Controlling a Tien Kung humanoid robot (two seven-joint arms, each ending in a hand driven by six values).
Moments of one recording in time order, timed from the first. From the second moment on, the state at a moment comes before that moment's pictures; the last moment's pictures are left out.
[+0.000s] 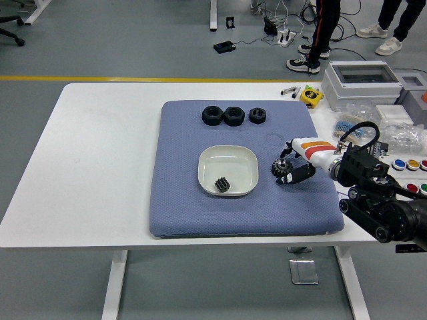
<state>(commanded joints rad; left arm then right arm) -0.10 0.06 -0.22 -0.24 -0.14 0.28 0.05 0.93 -0.18 0.32 0.63 -1.62 -0.18 0.00</state>
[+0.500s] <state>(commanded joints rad) -0.11 0.07 -0.21 -0.24 -0.15 0.28 0.05 0.91 -0.17 0.28 0.62 -1.60 -0.22 -0.01</state>
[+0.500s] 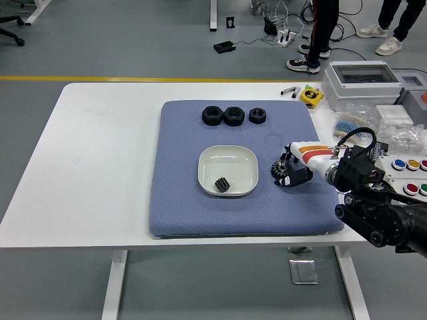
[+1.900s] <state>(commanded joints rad) -0.10 0.07 -0.22 -0.23 -0.14 0.28 0.05 0.89 -0.25 0.36 0.89 -1.71 -0.33 -0.02</state>
